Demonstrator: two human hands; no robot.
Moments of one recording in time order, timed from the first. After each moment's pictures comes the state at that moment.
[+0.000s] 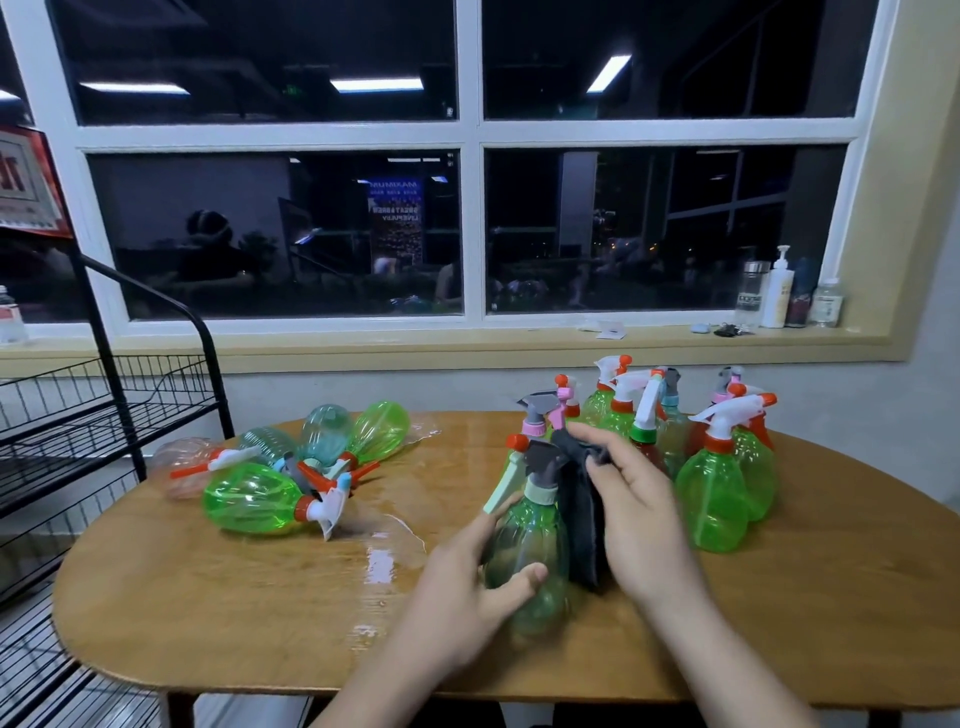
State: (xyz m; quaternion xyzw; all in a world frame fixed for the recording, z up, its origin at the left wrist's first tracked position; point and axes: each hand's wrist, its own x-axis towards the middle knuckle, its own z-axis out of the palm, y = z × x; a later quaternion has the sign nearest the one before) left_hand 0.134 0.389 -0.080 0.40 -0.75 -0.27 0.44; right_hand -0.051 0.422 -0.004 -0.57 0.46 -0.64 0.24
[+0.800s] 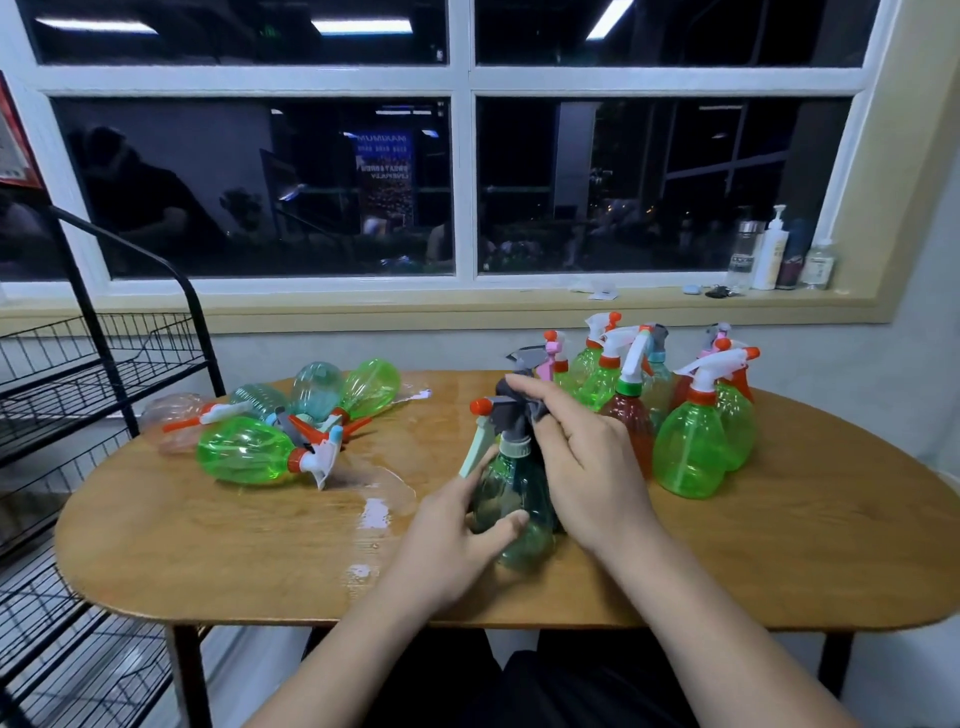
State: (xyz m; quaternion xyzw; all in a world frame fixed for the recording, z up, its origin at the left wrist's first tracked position) left_hand 0.132 0.389 -0.083 0.42 -0.74 -0.27 0.44; right_hand -0.037 0.429 0.001 -0.70 0.46 -0.54 0.07
